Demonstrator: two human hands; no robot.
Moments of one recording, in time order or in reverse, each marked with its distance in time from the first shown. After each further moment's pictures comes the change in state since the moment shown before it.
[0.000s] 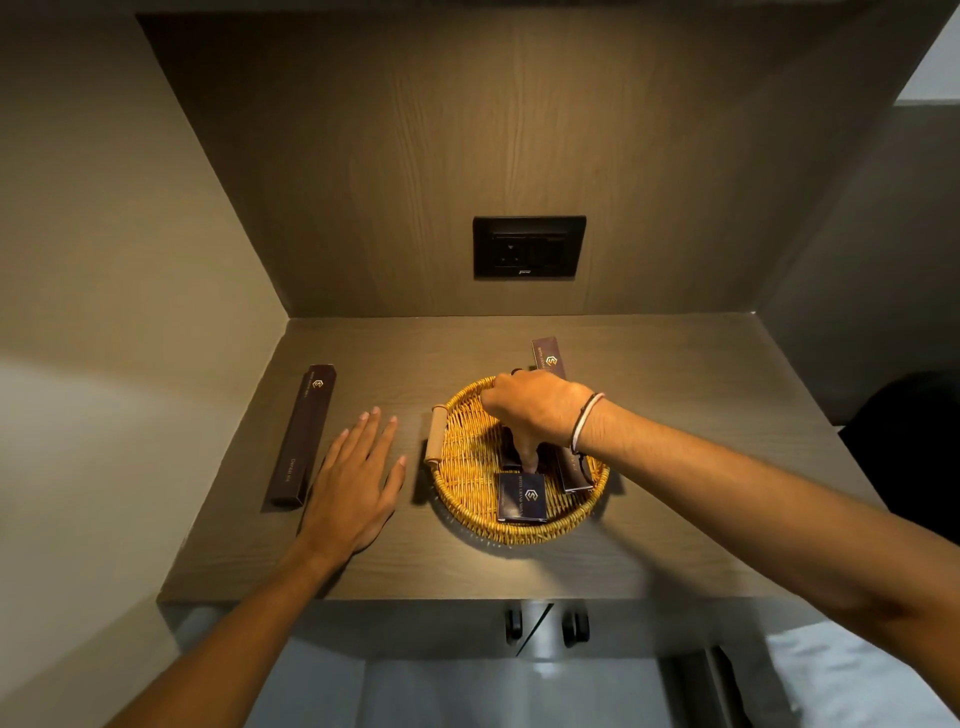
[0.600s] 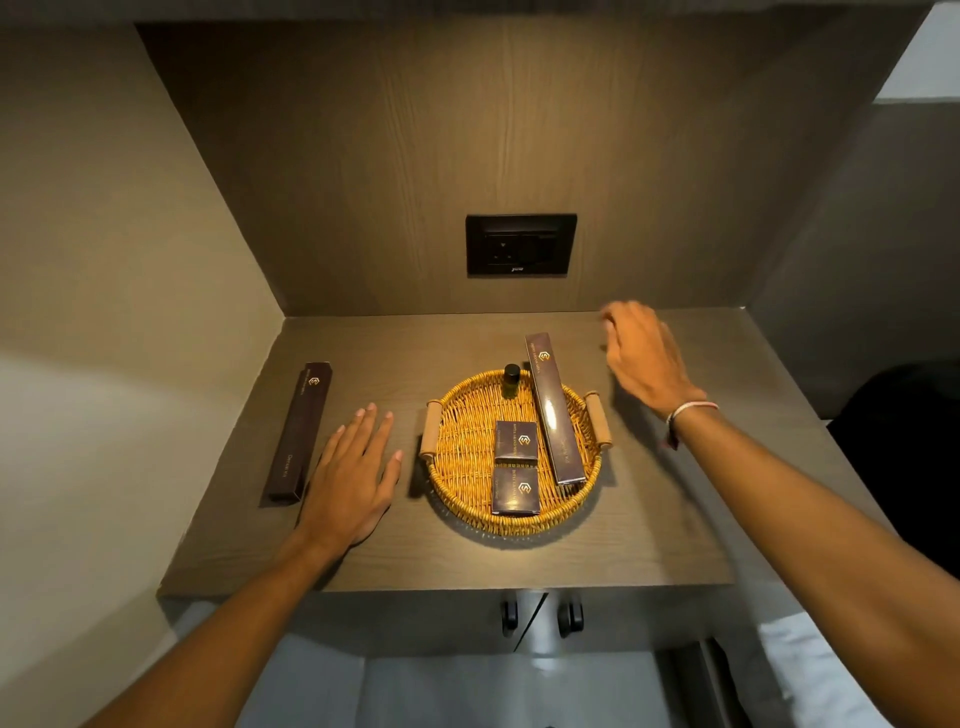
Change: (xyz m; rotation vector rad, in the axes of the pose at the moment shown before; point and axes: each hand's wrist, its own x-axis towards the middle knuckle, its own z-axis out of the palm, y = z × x) left_hand -0.001 0.007 -0.005 0.004 -0.016 -0.015; right_hand -0.014 0.130 0.096 0.465 0.847 0.516
